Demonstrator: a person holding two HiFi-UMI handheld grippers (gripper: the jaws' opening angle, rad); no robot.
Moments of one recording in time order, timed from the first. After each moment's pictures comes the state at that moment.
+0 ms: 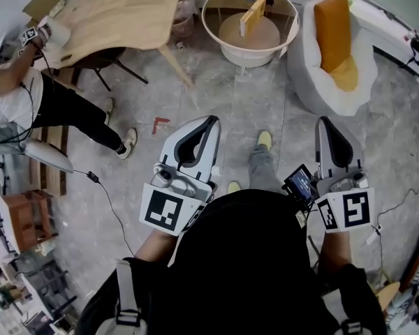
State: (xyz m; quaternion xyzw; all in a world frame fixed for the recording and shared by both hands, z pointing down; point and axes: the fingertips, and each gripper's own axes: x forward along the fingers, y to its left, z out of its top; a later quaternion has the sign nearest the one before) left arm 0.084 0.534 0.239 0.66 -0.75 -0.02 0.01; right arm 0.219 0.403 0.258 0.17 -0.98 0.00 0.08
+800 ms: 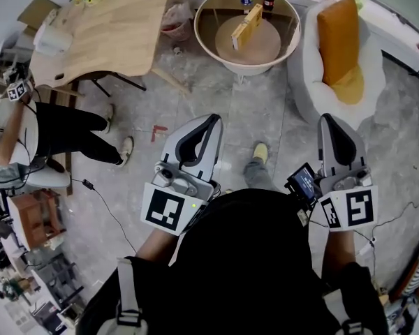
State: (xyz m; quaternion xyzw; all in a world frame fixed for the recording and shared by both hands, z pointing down) left arm 0.031 0.356 0.240 0.65 -0.76 0.00 0.04; right arm 0.161 0.225 0.269 0.14 -0.98 0.03 0.10
